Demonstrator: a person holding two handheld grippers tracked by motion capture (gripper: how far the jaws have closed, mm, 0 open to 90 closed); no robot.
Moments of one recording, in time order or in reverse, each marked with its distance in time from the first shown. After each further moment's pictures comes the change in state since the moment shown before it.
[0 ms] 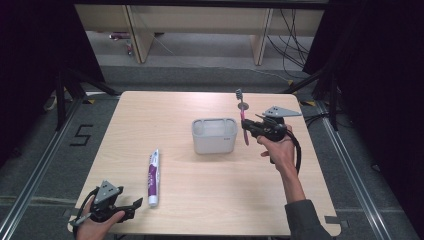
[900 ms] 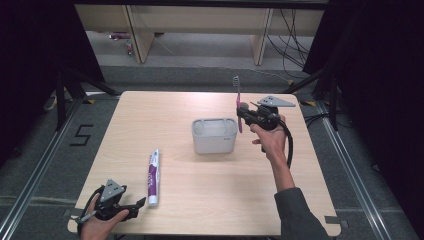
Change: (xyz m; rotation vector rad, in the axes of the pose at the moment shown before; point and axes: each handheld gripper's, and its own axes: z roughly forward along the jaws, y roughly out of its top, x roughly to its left) left arm -0.003 0.004 0.008 0.044 0.003 0.048; right arm -0.006 0.021 0.024 -0.065 -0.028 0.024
